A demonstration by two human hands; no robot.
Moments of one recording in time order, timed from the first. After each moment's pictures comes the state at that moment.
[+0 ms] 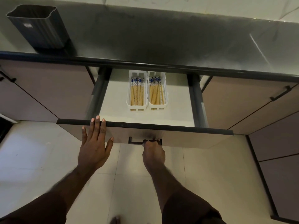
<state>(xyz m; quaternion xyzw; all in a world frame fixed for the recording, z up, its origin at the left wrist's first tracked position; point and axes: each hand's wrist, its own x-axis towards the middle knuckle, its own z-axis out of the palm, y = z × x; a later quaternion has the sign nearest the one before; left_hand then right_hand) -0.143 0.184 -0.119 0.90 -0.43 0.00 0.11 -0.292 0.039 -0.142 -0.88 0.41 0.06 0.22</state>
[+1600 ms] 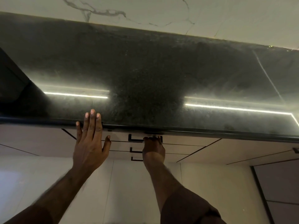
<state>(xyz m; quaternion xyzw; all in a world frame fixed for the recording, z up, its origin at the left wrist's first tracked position) 0.060 -0.049 -0.112 0.86 -0.47 0.13 0.17 -0.089 -0.203 -0.181 -0.84 0.48 0.03 0.26</state>
